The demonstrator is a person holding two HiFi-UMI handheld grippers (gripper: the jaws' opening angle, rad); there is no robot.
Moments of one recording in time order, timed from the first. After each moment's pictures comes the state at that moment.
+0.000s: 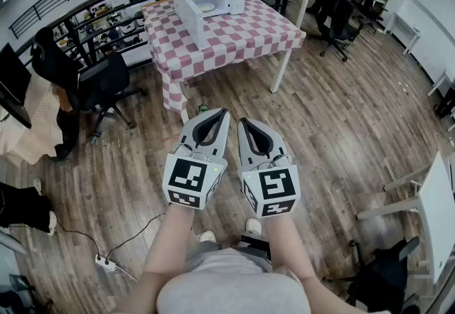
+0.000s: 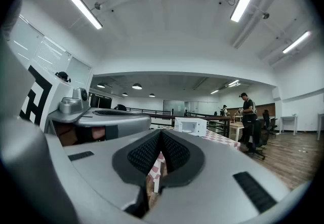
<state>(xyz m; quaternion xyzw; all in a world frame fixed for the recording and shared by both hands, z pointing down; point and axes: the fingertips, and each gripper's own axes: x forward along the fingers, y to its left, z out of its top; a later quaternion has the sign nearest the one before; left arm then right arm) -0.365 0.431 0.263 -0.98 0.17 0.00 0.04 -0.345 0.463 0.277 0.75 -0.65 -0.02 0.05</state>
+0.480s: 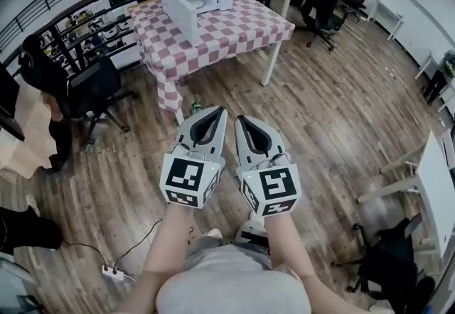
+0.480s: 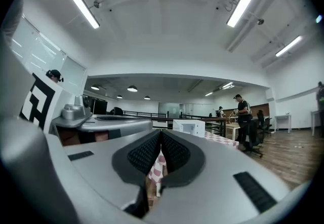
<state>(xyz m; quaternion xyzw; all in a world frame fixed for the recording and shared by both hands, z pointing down) -0.410 0.406 0.269 -0.99 0.14 0.03 0.02 -0.393 0.440 0.278 0.77 -0.64 -0.02 0.03</state>
